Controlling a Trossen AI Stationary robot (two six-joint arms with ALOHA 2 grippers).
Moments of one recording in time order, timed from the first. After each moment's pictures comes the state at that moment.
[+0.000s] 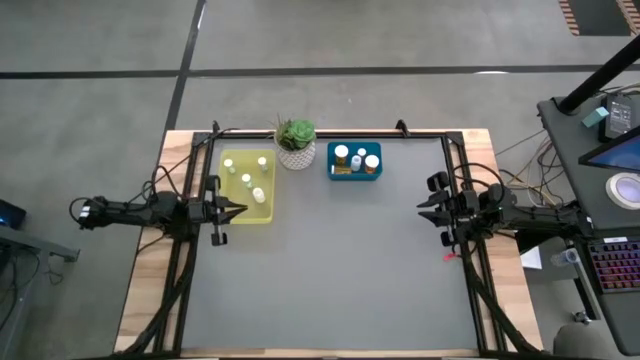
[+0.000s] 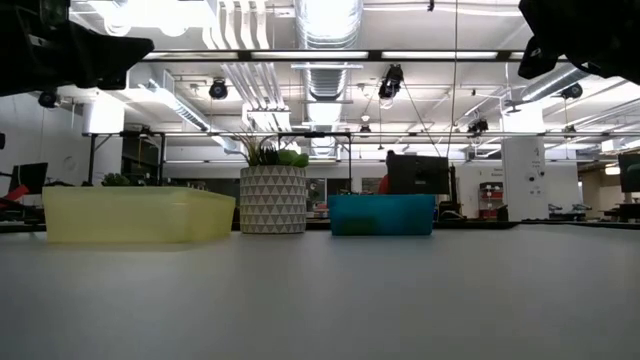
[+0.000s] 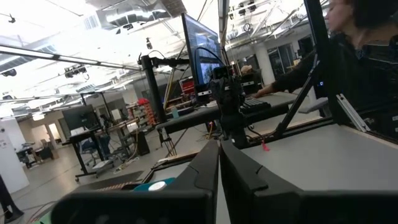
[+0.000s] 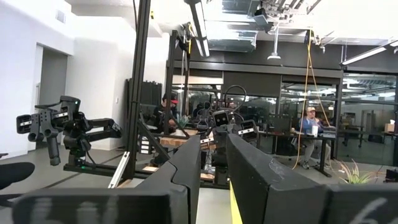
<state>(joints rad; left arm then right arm) -0.11 0.04 0.01 0.23 -0.16 0.35 -0.13 0.17 0.01 0.52 -0.31 0.00</state>
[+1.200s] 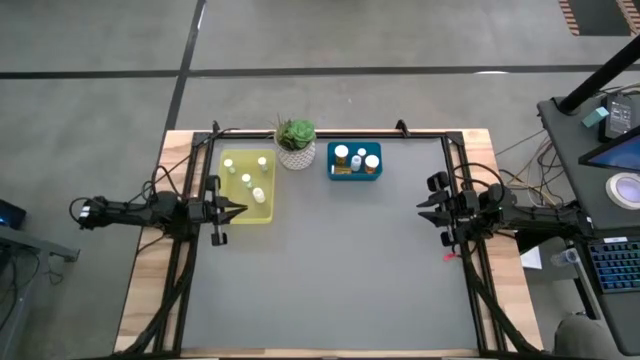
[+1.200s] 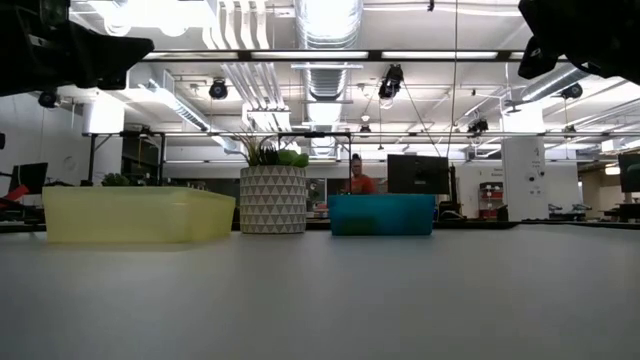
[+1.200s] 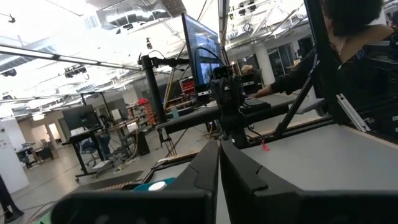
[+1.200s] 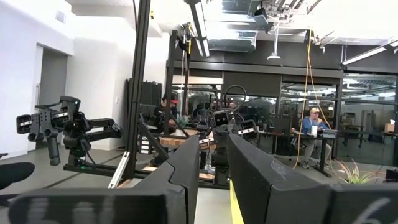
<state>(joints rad) -0.11 0.04 0.01 0.23 -0.16 0.35 -0.13 0.17 0.01 0.52 -0.31 0.00</state>
